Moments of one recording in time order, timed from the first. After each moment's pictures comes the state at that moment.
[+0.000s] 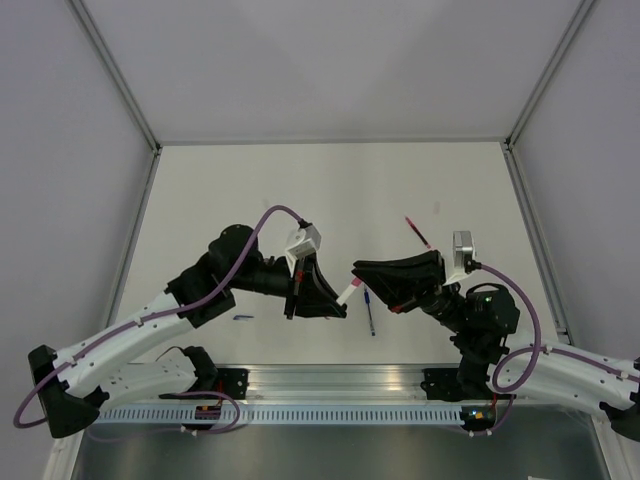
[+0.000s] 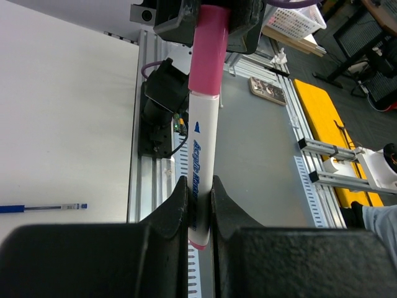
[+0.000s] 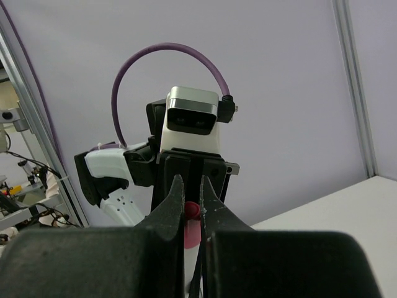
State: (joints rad) left arm -0.92 0.95 0.92 -0.08 0.79 -0.35; right arm 1.11 0.69 0.47 0.81 -0.07 0.41
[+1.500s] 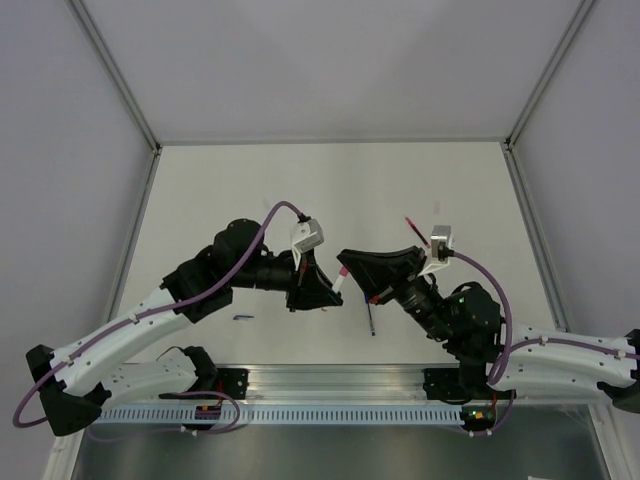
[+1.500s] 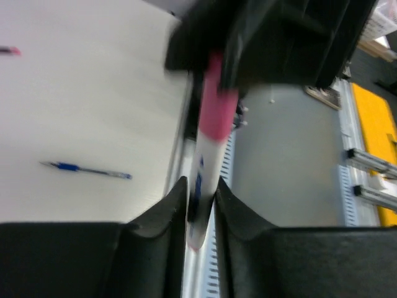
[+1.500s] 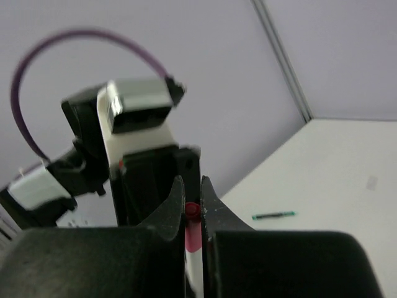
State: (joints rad) left arm -0.91 0.98 1.01 -0.34 0.62 -0.25; right arm 1.30 0.78 0.55 0.71 0.40 0.40
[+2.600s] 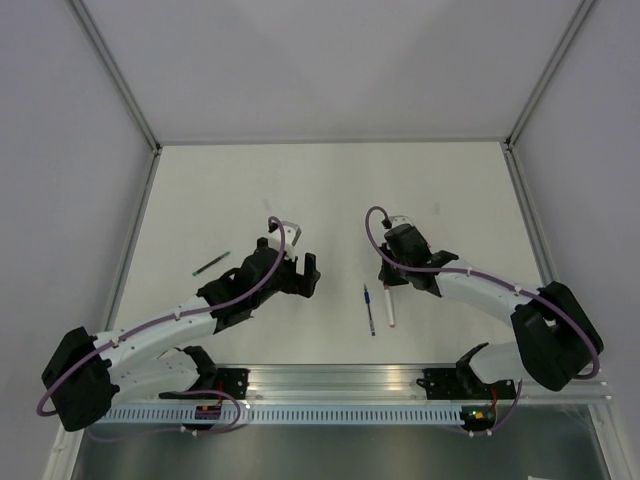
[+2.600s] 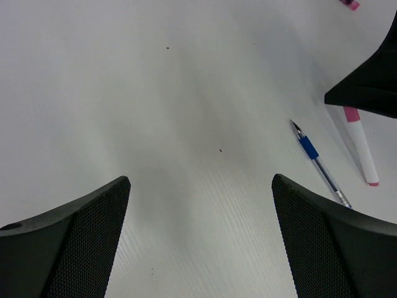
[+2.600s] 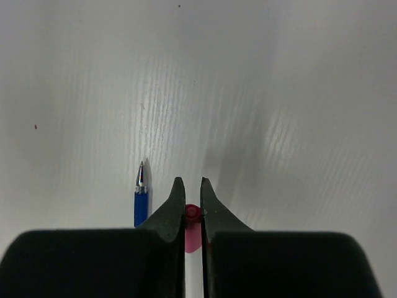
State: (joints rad) left arm -0.86 1.04 0.59 -0.05 -0.24 -0.35; right arm 0.60 1.36 0.70 -0.25 0.09 0.42
